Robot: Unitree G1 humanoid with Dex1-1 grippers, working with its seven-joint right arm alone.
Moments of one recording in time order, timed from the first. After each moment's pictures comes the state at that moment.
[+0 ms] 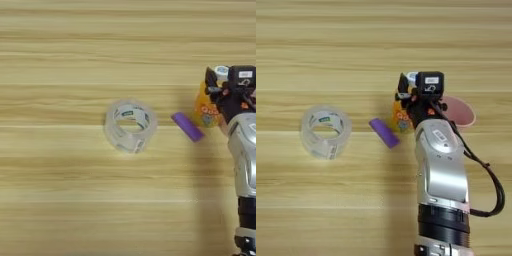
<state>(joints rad) -0.20 -0.28 -0.32 -0.11 0.07 0.29 0.16</state>
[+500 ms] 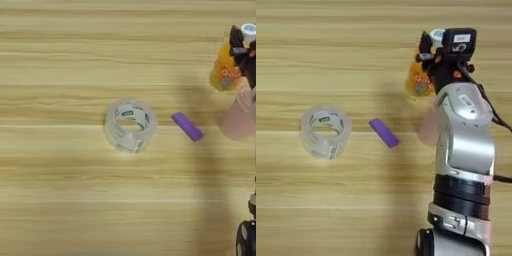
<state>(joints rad) -0.38 -0.40 -0.39 -0.16 0.13 0.36 0.16</state>
